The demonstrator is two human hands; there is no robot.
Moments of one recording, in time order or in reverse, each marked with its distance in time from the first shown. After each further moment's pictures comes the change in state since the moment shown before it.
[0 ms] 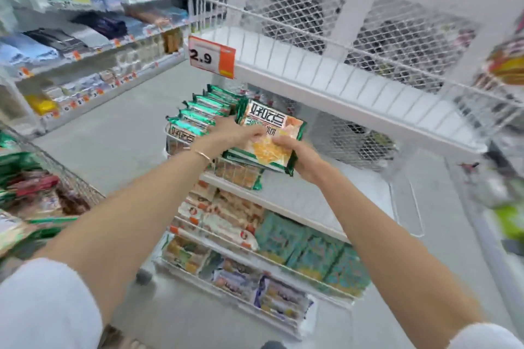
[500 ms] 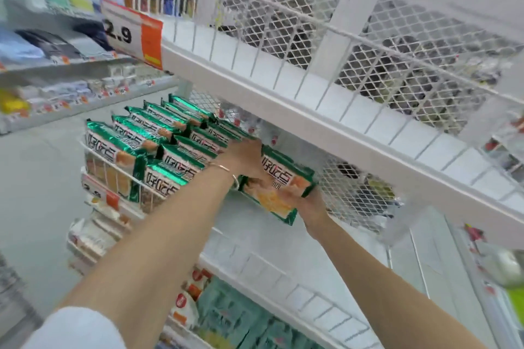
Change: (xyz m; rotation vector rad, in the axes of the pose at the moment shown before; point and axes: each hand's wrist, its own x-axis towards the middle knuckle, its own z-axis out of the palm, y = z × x) left_hand 0.165 0.019 0.140 0.686 -0.027 0.195; right_hand 0.119 0.094 -0.151 -0.104 0.192 -0.301
